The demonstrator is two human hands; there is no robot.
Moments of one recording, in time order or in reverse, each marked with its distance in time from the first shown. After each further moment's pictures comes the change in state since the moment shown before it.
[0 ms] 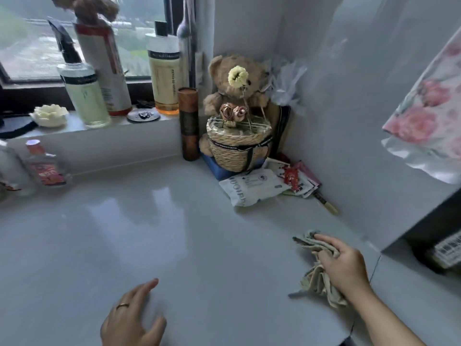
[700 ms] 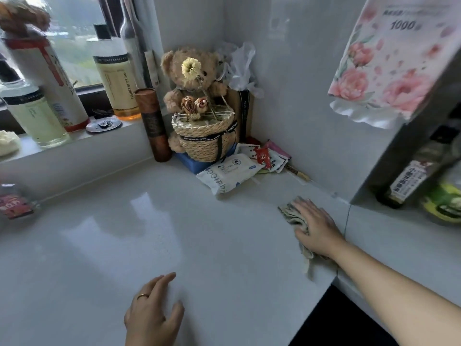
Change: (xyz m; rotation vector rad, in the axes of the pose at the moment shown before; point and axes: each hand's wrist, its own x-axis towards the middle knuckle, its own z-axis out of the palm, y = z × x) left_hand 0.002 0.004 0.005 0.049 -0.213 0.118; right_hand -0.018 0.005 -0.001 -0.544 -0.204 -0.119
